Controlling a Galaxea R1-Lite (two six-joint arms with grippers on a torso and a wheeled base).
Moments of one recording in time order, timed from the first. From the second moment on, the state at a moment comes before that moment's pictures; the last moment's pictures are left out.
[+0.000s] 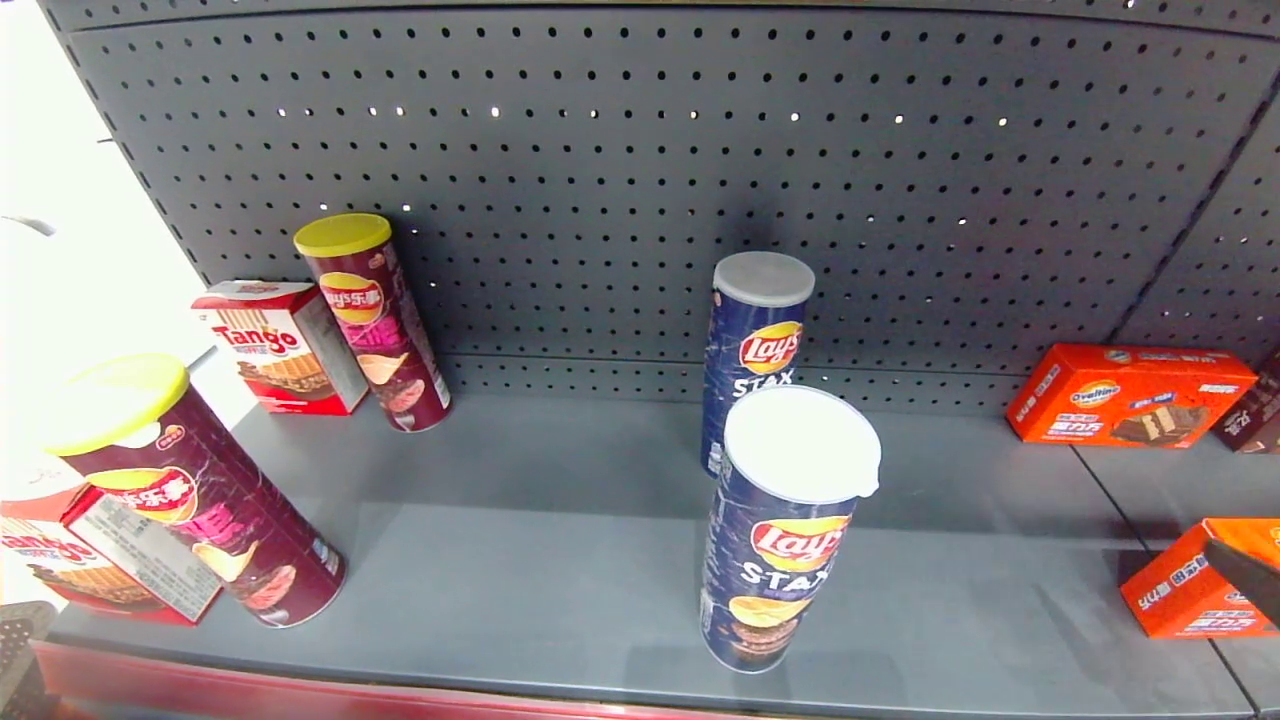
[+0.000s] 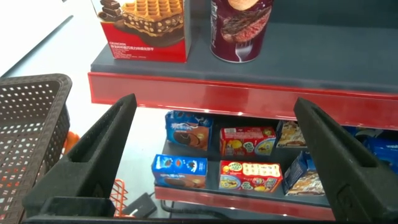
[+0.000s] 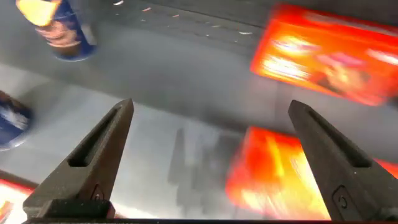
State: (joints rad) left arm 0.00 0.01 0.00 0.00 0.06 -0.02; right arm 0.09 0.70 -0.34 -0.27 0.05 -0.10
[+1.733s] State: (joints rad) left arm 0.00 0.01 0.00 0.00 0.05 -0.02; right arm 0.00 0.00 0.00 0.00 0.03 0.00
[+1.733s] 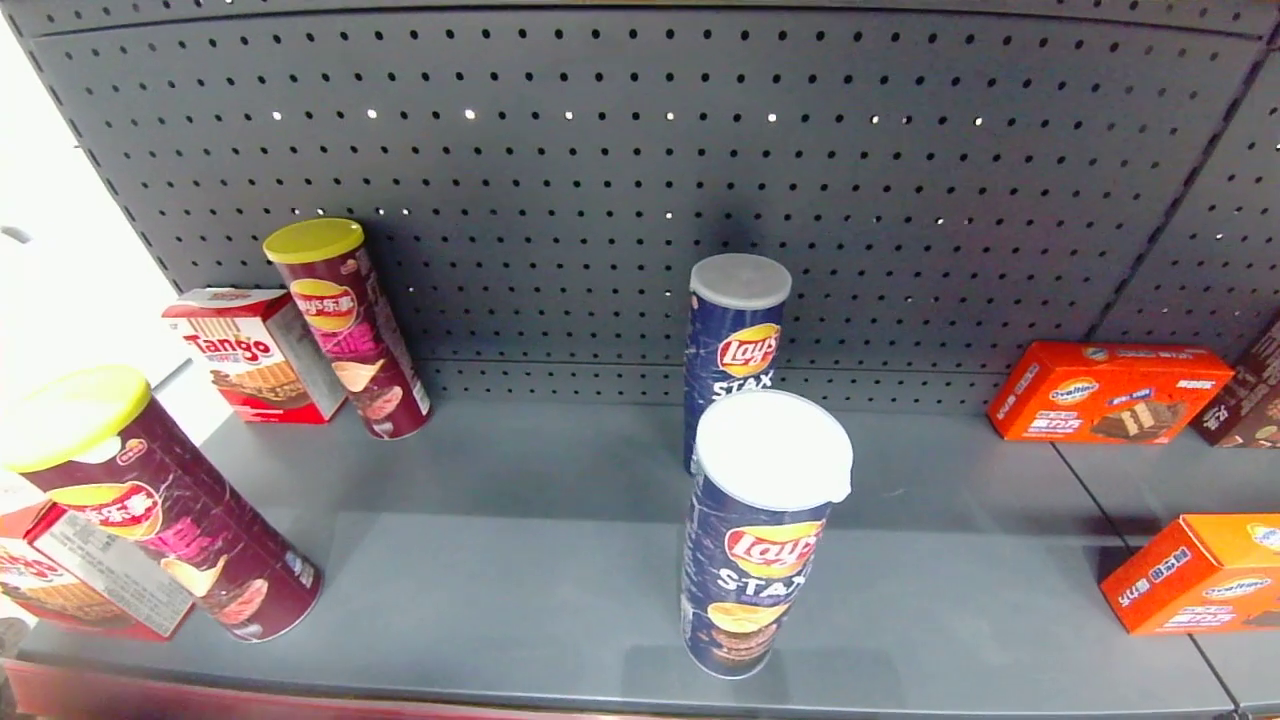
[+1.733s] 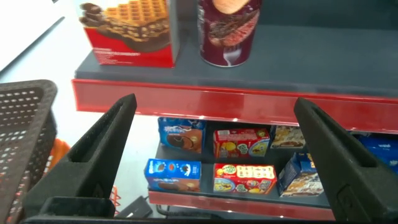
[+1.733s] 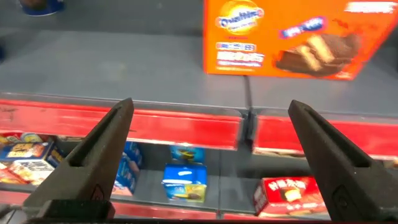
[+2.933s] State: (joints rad) left arm 0.00 0.01 0.00 0.00 0.05 -0.02; right arm 0.00 0.00 0.00 0.00 0.03 0.00
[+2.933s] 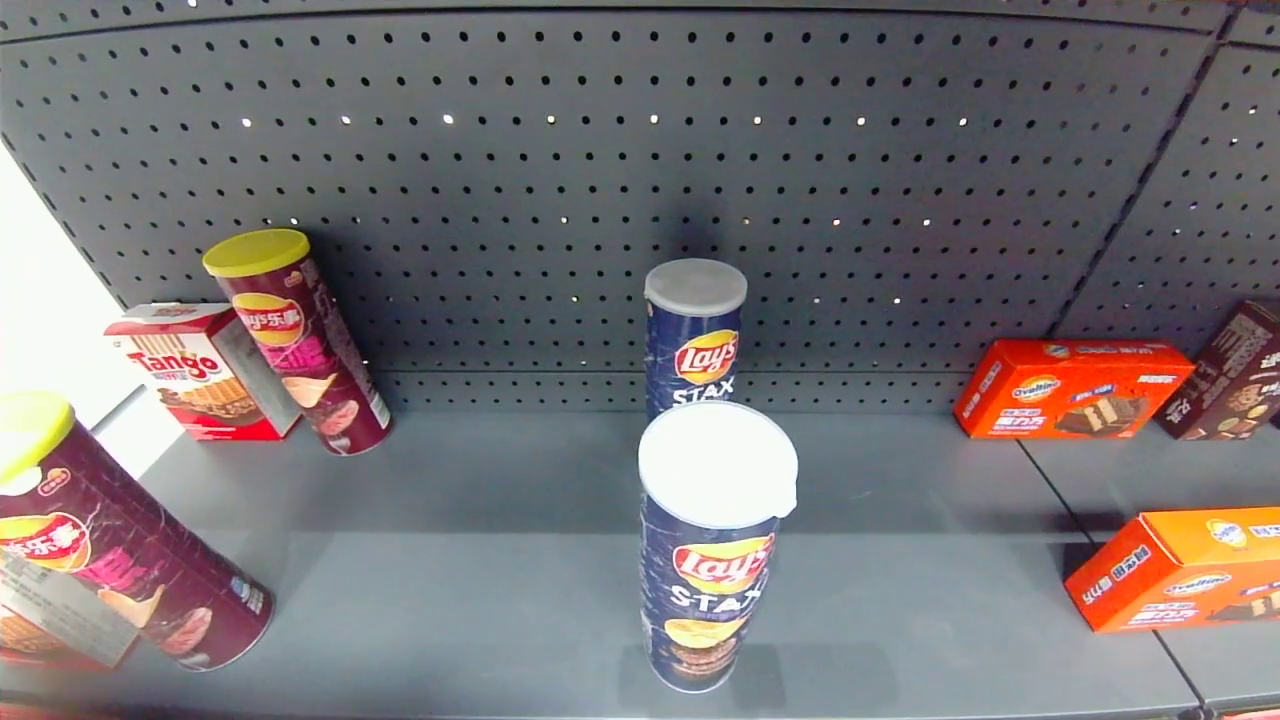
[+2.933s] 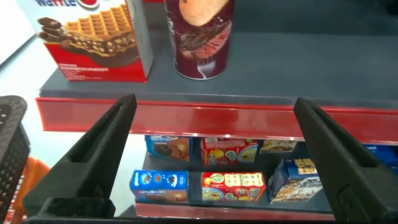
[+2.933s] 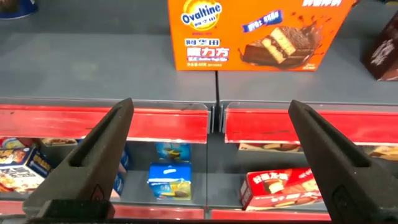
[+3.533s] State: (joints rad) left arm 0.00 0.01 0.00 0.00 0.05 -0.02; right arm 0.00 0.00 0.00 0.00 0.03 0.00
